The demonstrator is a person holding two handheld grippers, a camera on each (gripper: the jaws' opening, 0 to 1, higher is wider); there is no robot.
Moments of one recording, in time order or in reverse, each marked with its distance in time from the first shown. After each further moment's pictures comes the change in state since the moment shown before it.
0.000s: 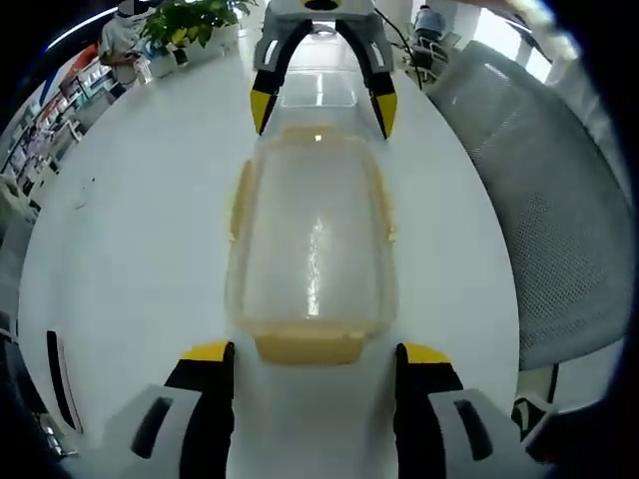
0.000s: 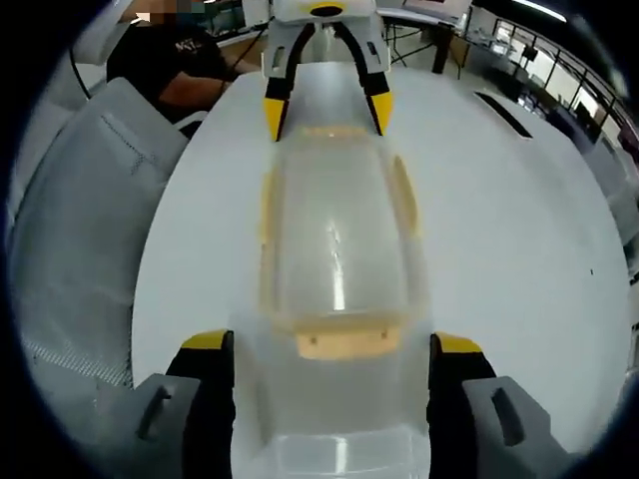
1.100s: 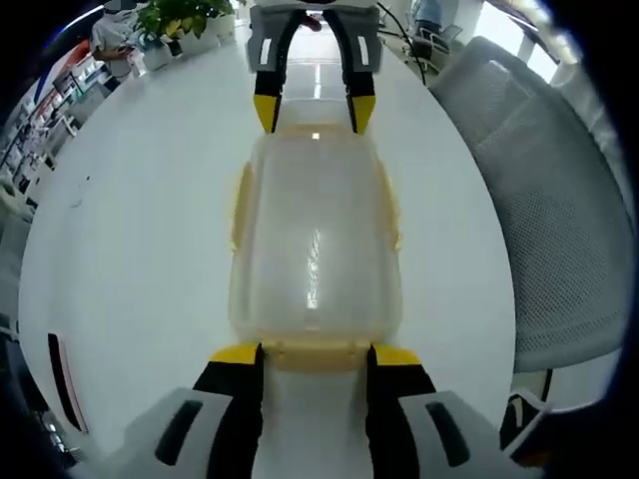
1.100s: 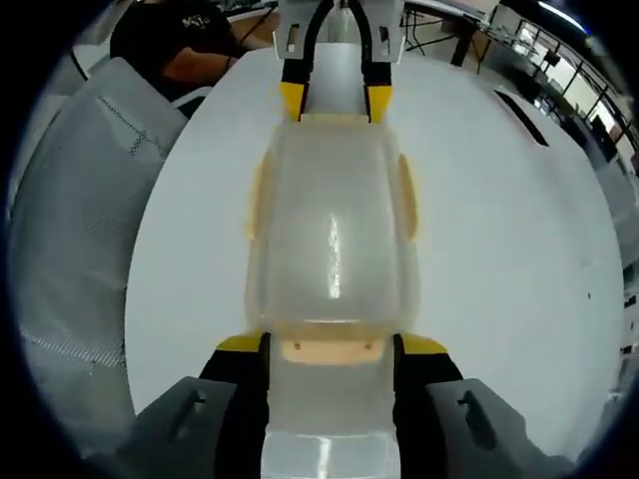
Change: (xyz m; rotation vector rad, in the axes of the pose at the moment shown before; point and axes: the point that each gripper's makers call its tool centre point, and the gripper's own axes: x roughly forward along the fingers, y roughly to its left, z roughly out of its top) left arm -0.001 0.001 0.000 -0.014 0.053 -0.007; right arm 0.003 -0.010 0.002 -0.063 0.134 -0.008
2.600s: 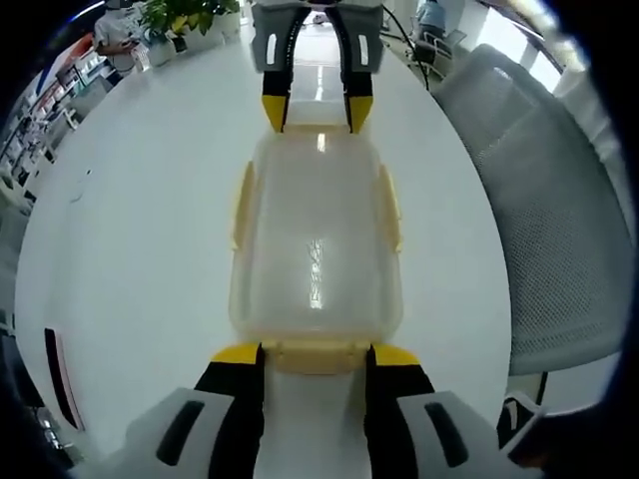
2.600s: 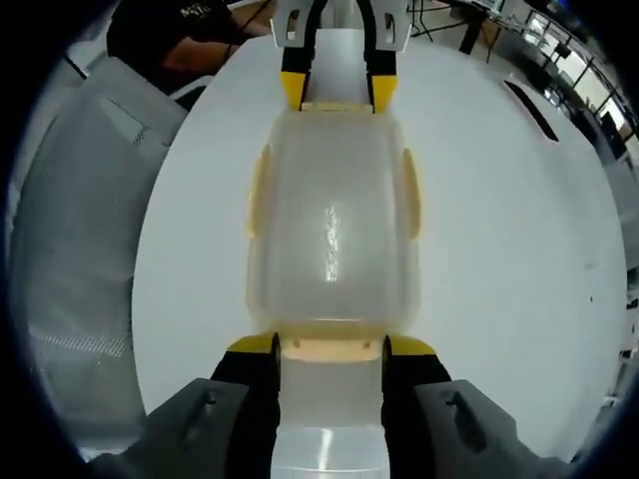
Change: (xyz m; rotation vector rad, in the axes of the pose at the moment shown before) left arm -0.004 0.002 0.002 -0.007 -0.004 -0.019; right arm -0.009 -0.003 0.000 -0.009 0.049 0.030
